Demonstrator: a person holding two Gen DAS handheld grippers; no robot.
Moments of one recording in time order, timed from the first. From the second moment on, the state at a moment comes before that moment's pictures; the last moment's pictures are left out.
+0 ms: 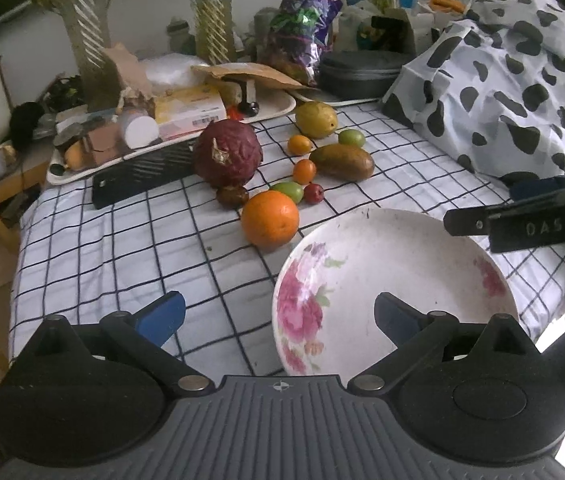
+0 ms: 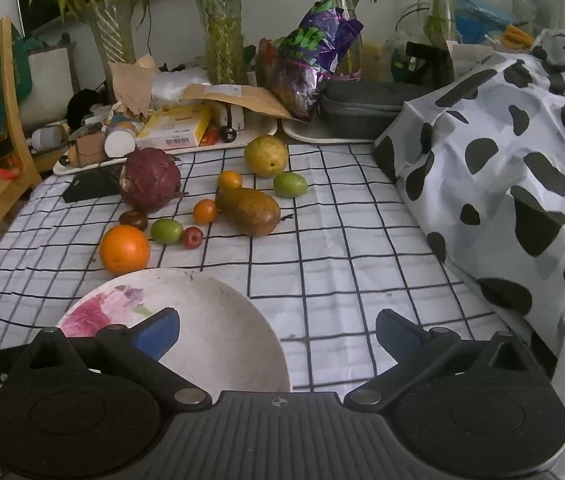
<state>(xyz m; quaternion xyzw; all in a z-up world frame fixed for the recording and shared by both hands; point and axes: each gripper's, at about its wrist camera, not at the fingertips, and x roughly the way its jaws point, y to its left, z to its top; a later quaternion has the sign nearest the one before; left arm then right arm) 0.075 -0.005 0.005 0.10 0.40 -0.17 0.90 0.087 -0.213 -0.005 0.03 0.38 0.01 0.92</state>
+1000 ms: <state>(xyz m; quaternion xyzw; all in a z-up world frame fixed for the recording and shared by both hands) 0.190 -0.002 -0.025 0.02 0.46 -0.22 0.86 0.170 -0.217 -0.016 0.00 0.39 0.05 0.92</state>
